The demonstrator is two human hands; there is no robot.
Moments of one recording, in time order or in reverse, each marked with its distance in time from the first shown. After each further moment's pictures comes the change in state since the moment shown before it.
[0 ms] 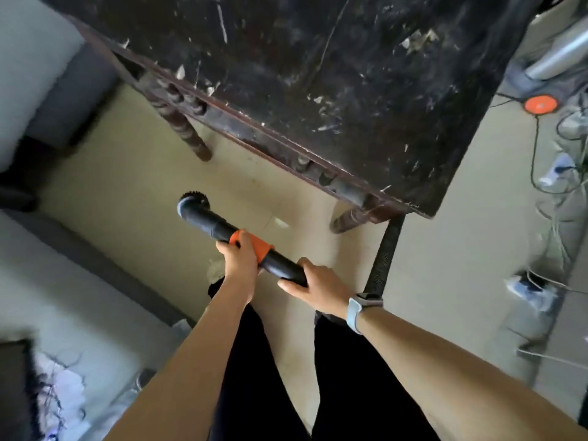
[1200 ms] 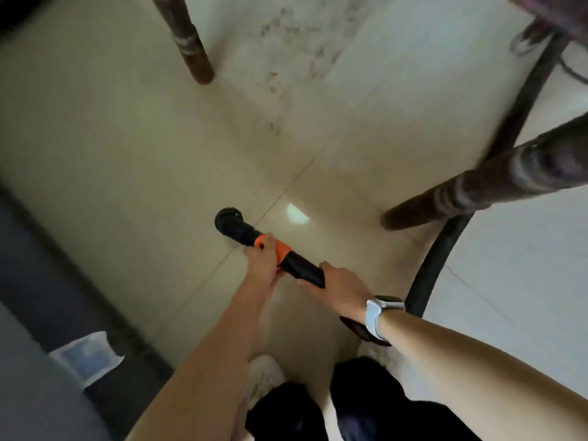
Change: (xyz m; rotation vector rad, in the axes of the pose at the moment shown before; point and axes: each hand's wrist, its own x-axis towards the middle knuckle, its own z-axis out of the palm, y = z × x) left_hand 0.328 -0.279 0.022 -0.046 0.035 -0.187; right_hand 0.258 0.227 0.222 -0.236 -0.112 0.054
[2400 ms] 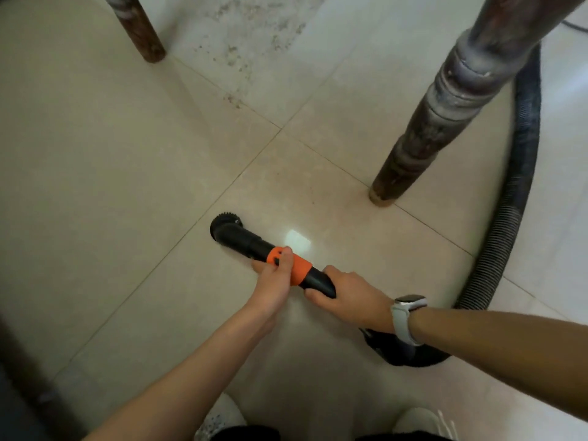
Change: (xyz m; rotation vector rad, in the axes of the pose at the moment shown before) left_hand 0.059 -0.148 0.058 0.346 -0.170 0.326; right_hand 0.053 0.143 0.089 0.126 0.033 -0.182
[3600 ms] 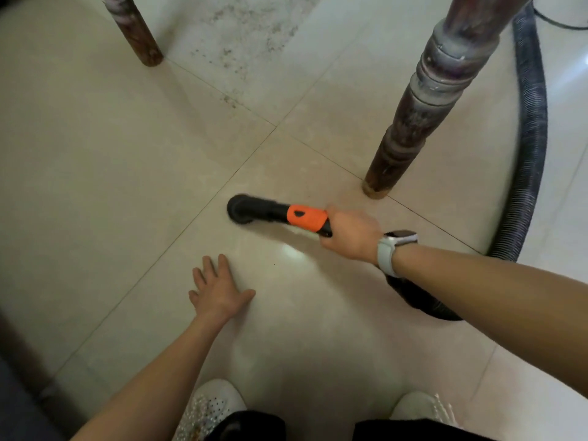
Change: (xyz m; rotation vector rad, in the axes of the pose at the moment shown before) left_hand 0.048 -0.065 -0.080 1.126 0.170 0.010; right_hand 0.029 -0.011 -0.049 -0.394 0.319 0.012
